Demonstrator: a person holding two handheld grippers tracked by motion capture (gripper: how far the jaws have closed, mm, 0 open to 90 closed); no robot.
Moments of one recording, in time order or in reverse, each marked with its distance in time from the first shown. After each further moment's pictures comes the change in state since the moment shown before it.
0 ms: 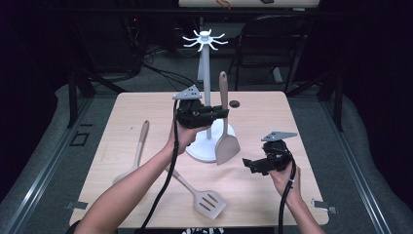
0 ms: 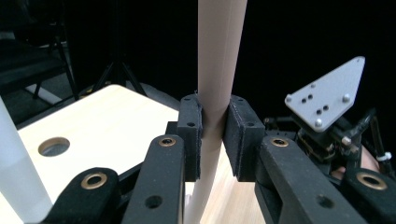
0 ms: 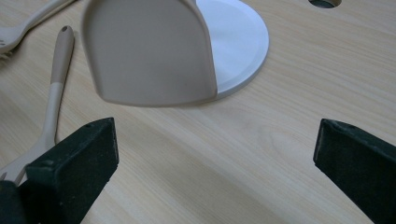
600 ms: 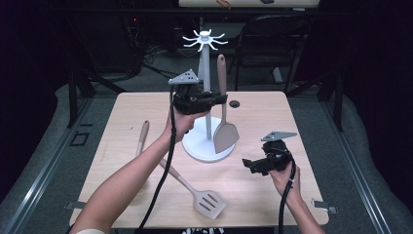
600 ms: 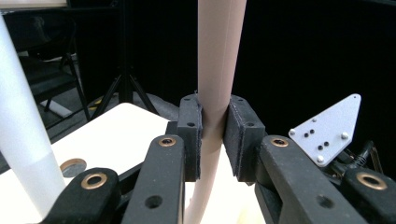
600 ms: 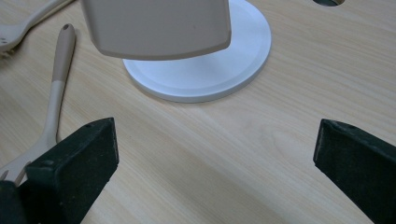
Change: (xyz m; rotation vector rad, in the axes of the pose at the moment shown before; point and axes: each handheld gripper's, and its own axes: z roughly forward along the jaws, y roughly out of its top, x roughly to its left) left arm 0.008 0.032 -0.008 -0.024 0.018 0.021; right arm 0.000 0.000 0.001 0.011 0.005 -0.002
